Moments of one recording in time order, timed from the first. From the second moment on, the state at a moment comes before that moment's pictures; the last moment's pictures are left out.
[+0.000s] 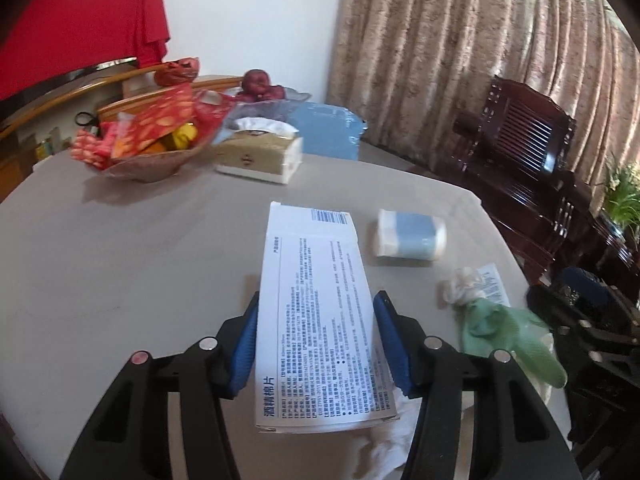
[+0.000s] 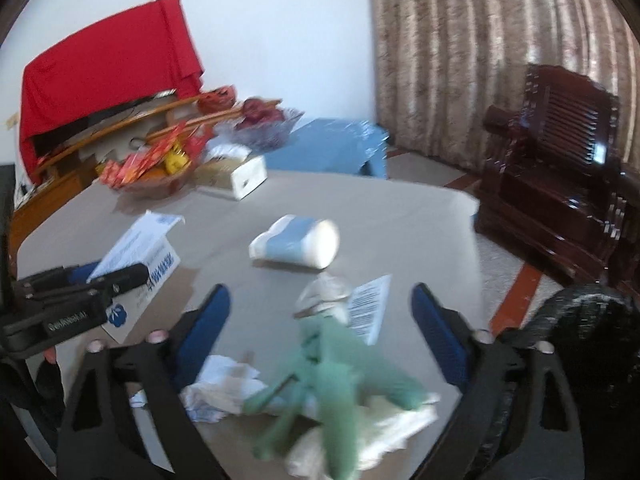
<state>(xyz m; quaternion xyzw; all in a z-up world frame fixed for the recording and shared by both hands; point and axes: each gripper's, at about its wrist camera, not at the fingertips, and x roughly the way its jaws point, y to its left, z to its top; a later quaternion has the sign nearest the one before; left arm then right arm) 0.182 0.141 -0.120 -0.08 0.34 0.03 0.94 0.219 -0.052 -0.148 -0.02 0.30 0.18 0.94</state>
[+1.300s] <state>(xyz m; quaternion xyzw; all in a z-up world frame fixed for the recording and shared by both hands) 0.169 0.116 -0.086 -0.07 0.30 -0.01 0.95 0.213 -0.068 -0.125 0.00 0.33 0.22 0.92</state>
